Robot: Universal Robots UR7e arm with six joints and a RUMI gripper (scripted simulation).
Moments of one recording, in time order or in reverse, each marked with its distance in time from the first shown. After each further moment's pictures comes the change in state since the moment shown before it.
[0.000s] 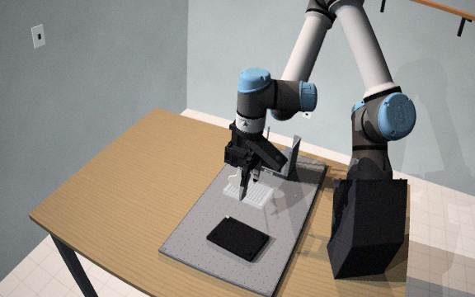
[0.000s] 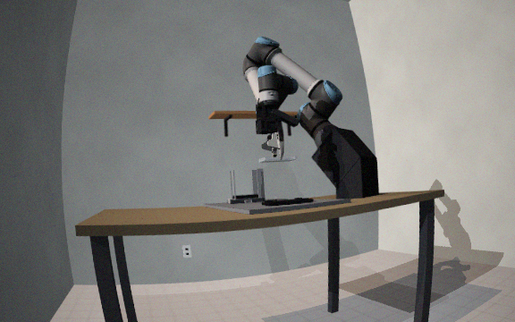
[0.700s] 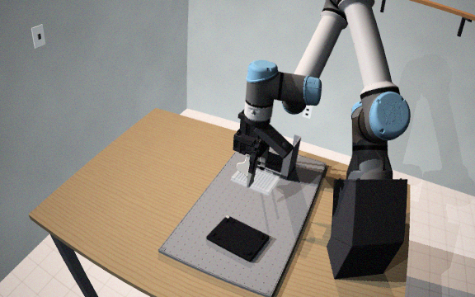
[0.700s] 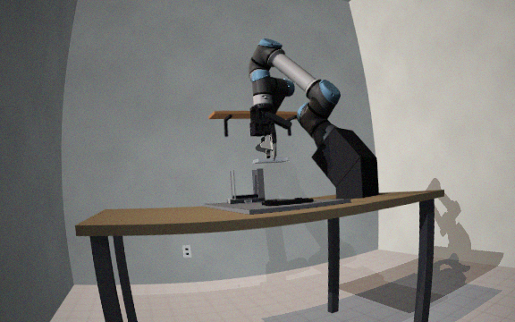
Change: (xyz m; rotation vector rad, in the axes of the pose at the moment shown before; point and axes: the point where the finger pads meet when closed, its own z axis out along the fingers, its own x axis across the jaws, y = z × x) arm -0.061 0.007 -0.001 0.000 0.000 0.000
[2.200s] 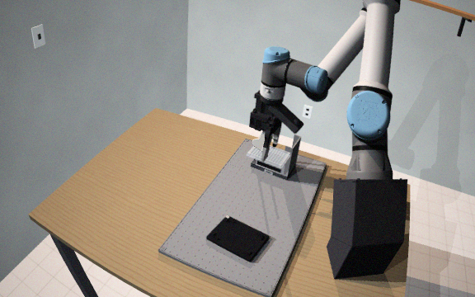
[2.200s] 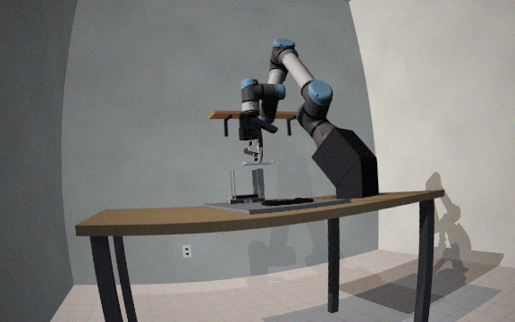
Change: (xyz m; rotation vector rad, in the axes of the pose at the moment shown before) arm -0.133 0.016 -0.003 0.000 -0.002 0.000
